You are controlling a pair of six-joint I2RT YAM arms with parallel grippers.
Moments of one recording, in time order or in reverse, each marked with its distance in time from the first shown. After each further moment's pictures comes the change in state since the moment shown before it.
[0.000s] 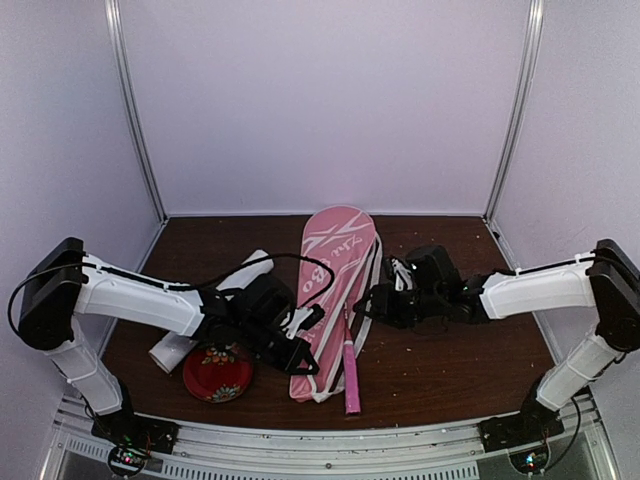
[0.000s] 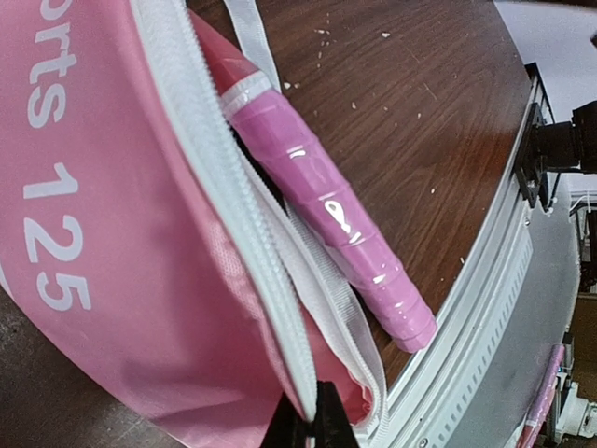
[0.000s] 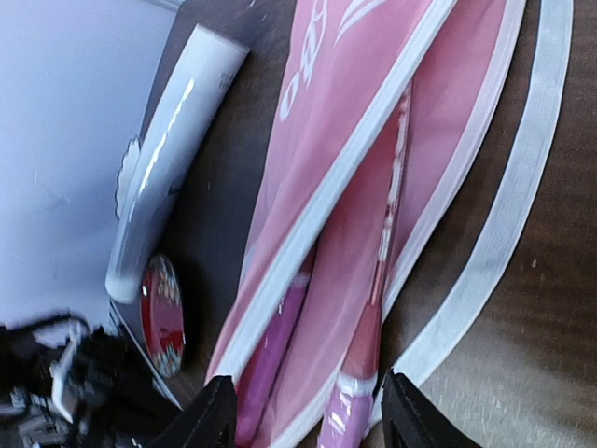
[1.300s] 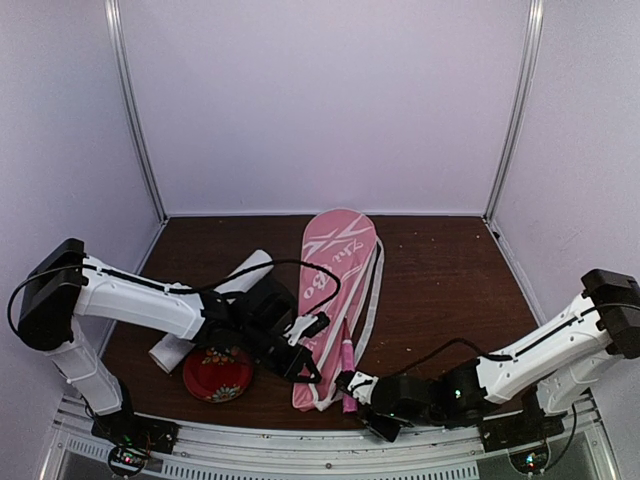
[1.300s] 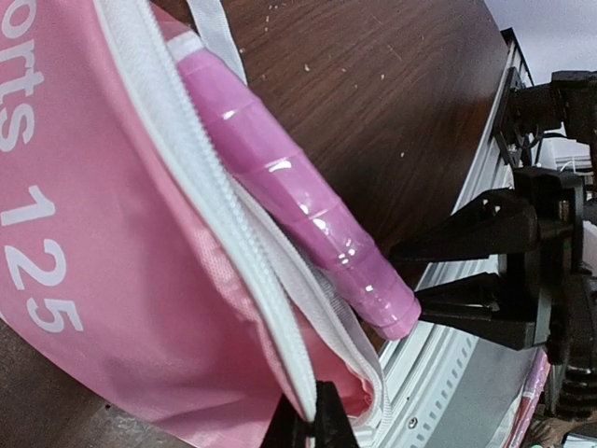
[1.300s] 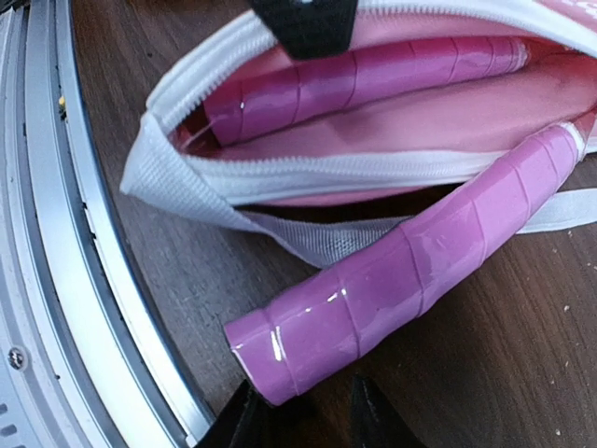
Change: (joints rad) left arm -0.023 0.000 -0.005 -0.003 0.066 0.029; right arm 0.722 -0.045 -0.210 -0.124 0.557 -0.550
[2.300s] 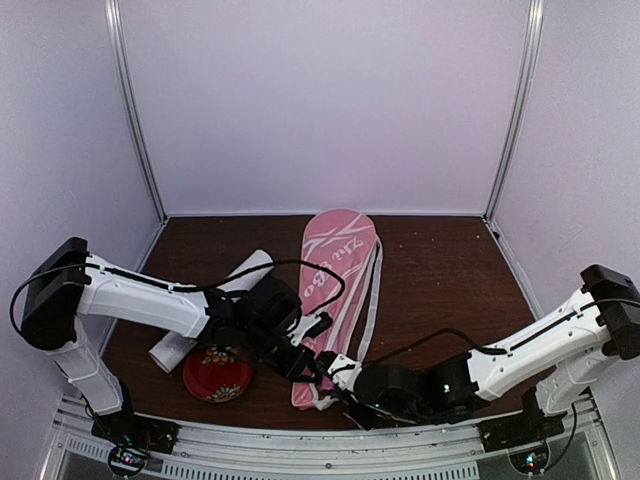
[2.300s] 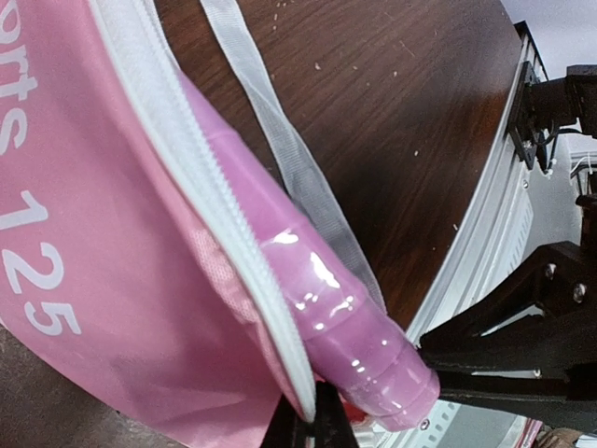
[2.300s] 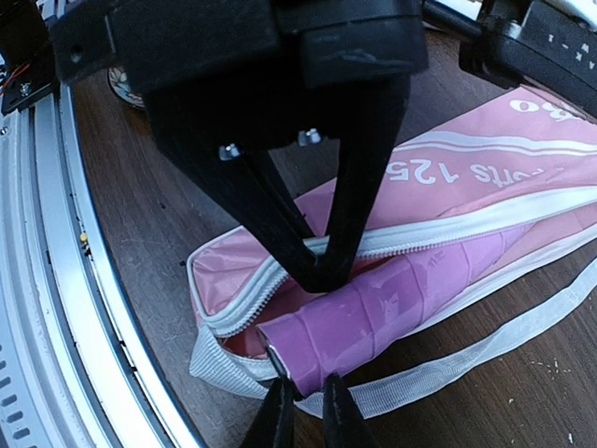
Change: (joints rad) left arm -0.014 0.021 0.039 -0.047 -0.026 0.030; right arm 0.002 0.031 0.137 0.063 0.130 -0.049
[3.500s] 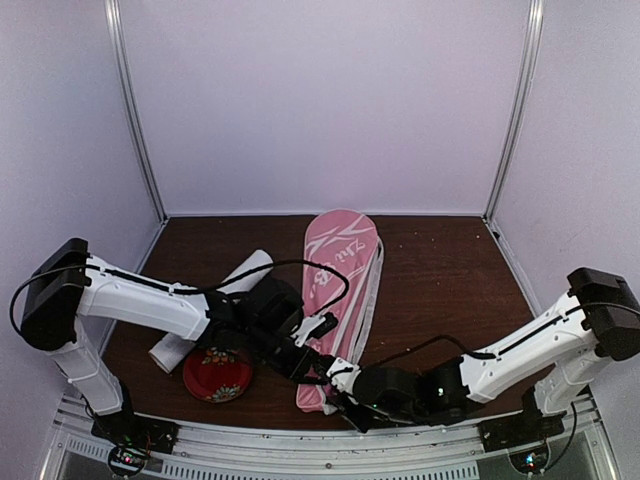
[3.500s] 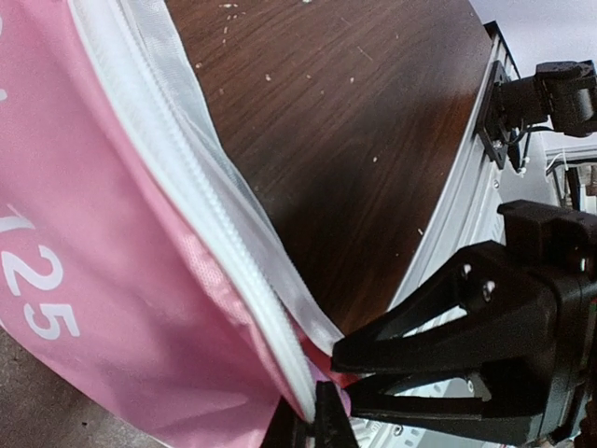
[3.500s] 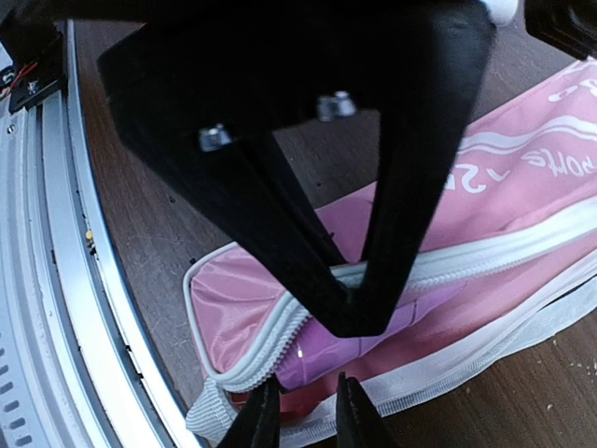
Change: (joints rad) left arm -0.017 0.001 -0.004 0.052 0.035 -0.027; right arm -0.017 0.063 -0.031 0.110 -0.062 0.018
